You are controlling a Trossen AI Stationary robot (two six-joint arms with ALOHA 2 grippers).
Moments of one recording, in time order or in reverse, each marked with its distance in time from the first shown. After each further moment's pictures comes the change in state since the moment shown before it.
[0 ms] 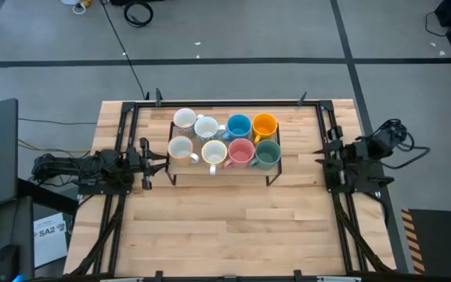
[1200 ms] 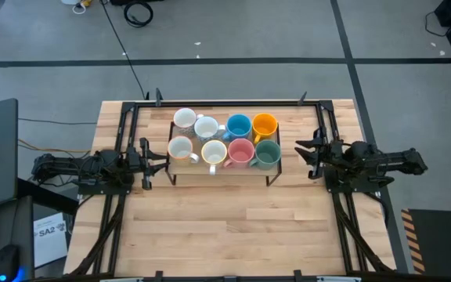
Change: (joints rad) left arm 0.000 0.000 -0.001 -0.003 -0.002 0.000; right arm -0.558 0.000 -0.376 0.453 -0.225 0.145
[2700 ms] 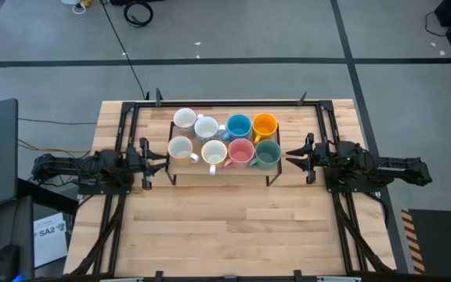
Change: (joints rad) left arm 0.000 0.000 0.000 0.009 -0.002 0.000; right arm -0.190 0.022 0.001 -0.326 -0.280 0.194
